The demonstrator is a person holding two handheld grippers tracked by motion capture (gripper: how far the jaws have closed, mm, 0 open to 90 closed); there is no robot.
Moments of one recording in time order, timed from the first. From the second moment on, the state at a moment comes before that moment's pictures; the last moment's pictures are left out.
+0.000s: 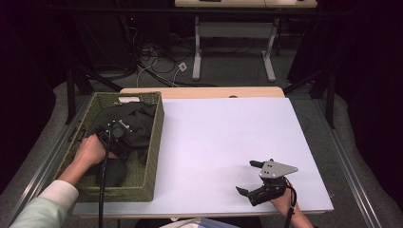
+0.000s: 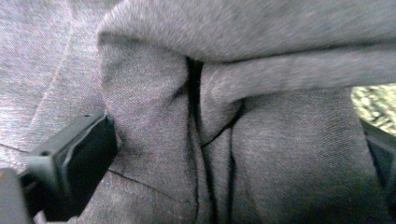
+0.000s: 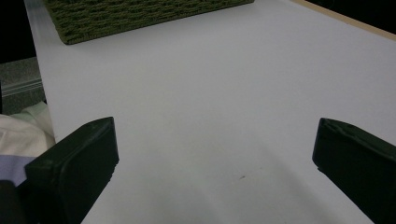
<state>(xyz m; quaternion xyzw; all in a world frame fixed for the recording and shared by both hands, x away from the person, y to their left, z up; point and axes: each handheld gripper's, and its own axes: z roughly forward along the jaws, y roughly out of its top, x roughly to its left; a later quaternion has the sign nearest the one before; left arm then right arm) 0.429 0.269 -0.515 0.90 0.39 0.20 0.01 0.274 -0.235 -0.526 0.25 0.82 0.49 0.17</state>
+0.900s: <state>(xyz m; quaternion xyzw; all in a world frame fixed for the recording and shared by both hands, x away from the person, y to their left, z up) 0.433 0.289 -0.502 0.89 0.41 0.18 0.08 0.274 -0.232 -0.527 0.24 0.83 0.48 0.16</state>
